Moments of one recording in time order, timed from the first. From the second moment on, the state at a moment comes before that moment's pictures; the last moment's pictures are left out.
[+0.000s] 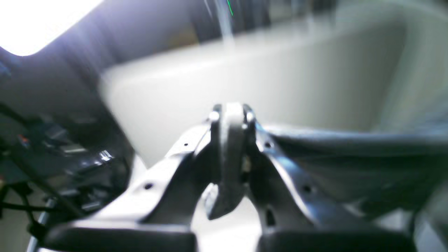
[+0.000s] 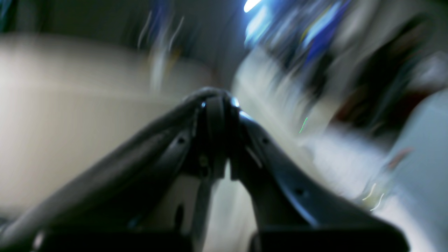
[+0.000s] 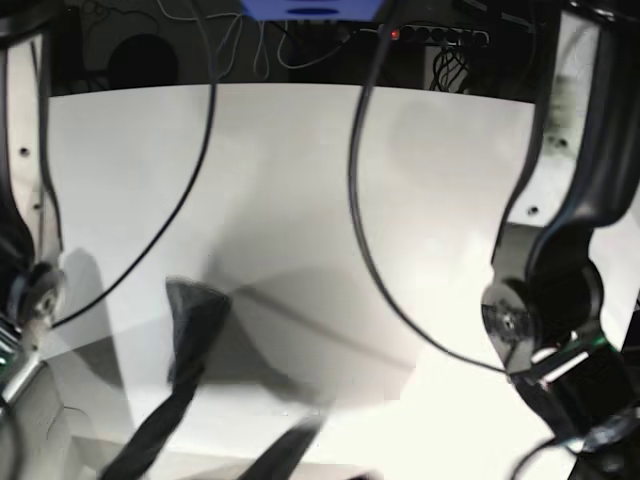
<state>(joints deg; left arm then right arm) -72.6 -2.0 -24.4 72.6 0.3 -35.9 45.9 68.4 18.1 17.7 67.4 -6.0 22.2 -17.8</state>
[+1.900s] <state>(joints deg) 8.2 -6.0 -38.2 109.5 -29.8 -36.1 56.9 -23.2 1.6 37.0 105.3 -0.6 34.4 -13.8</state>
